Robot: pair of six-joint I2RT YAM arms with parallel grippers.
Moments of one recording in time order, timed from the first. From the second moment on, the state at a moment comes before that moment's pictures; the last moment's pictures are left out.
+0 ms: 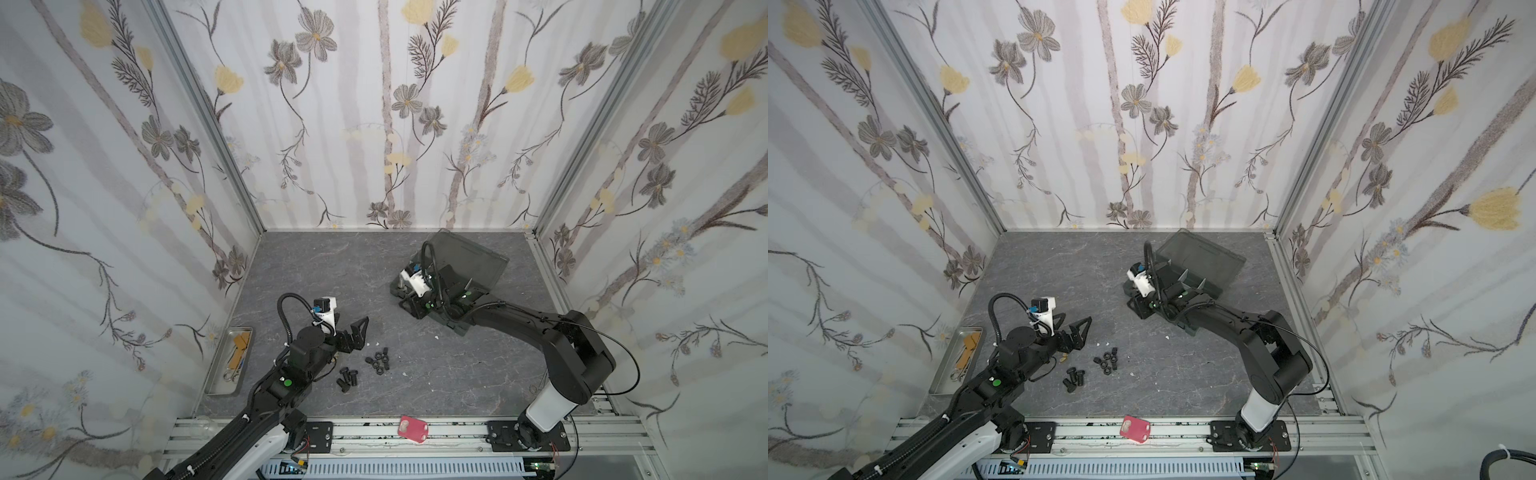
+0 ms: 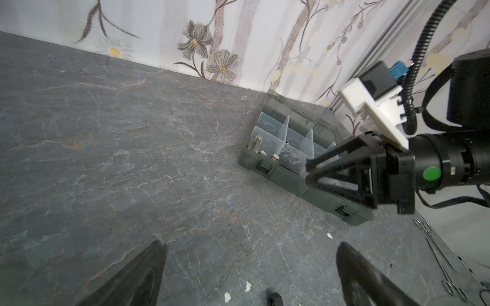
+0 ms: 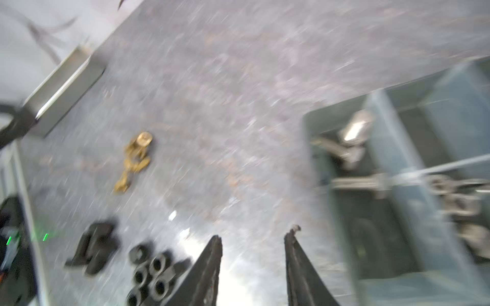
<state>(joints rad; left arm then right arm) -0.56 0.59 0.22 0.10 -0.01 -0.46 0.74 1.68 1.03 -0.13 -0.33 0.08</state>
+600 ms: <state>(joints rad) -0.57 0.44 0.09 0.10 0.05 -0.49 0.91 1.84 1.00 -0.11 -0.38 -0.05</state>
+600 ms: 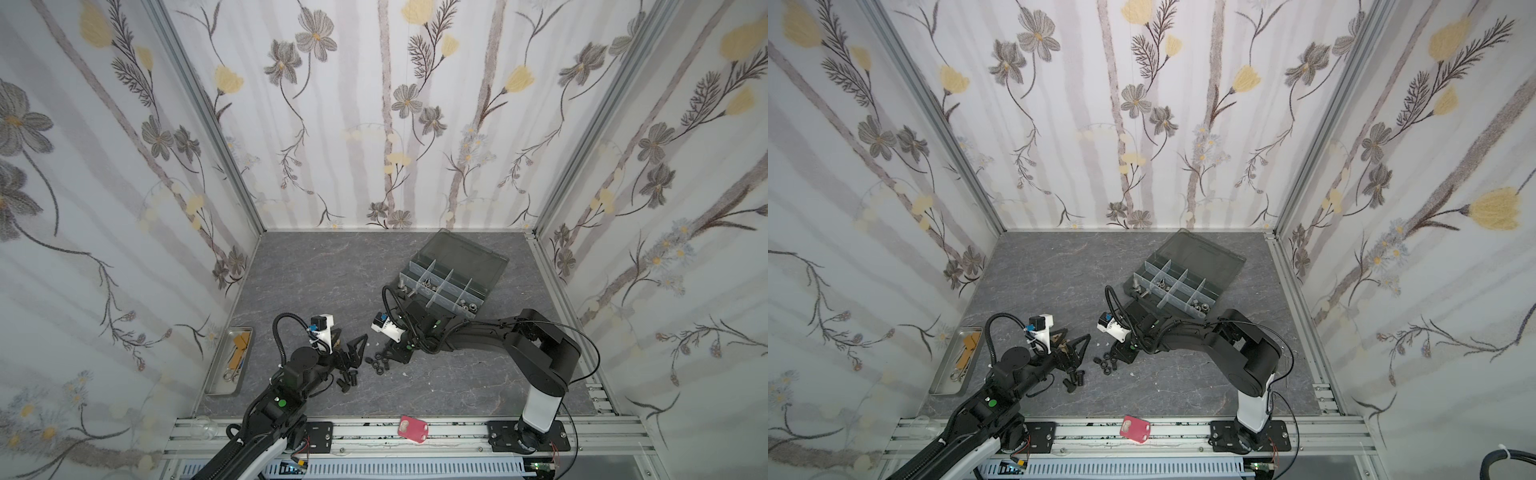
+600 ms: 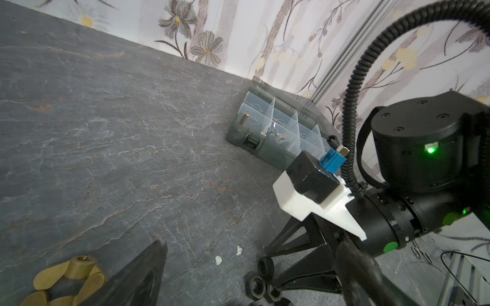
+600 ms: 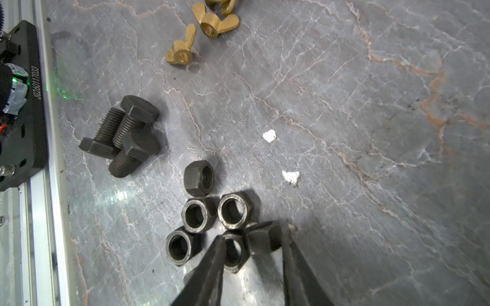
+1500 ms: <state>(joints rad) -0.57 0.47 0.09 0.20 0.05 -0.46 0.85 1.82 1.06 -0.13 -0.34 -0.04</state>
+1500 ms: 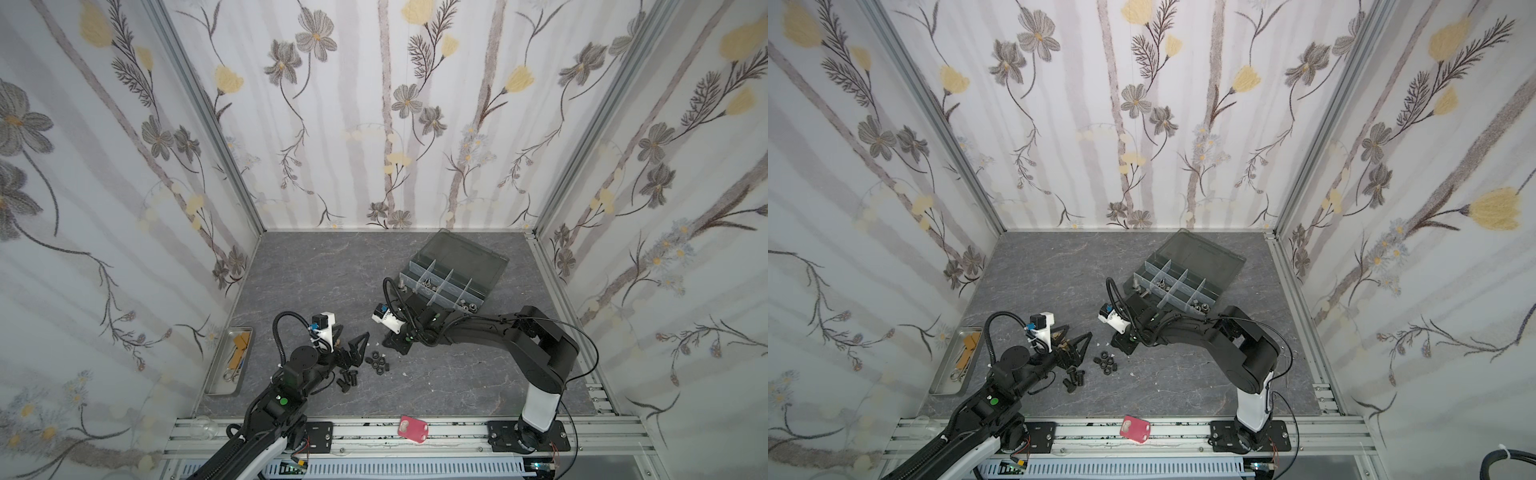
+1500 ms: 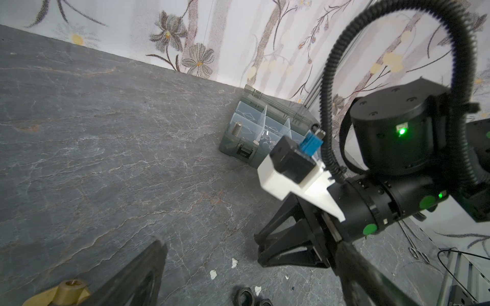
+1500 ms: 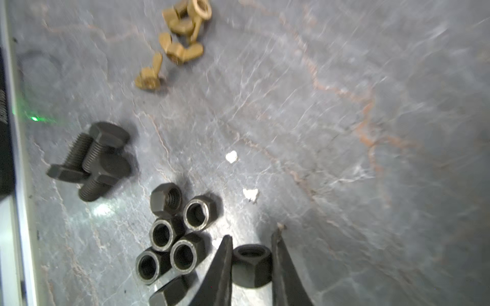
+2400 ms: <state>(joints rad) -0.58 0.80 0.19 0.53 0.10 -0.39 0.32 1.68 1.13 -0.32 -0.18 0.18</state>
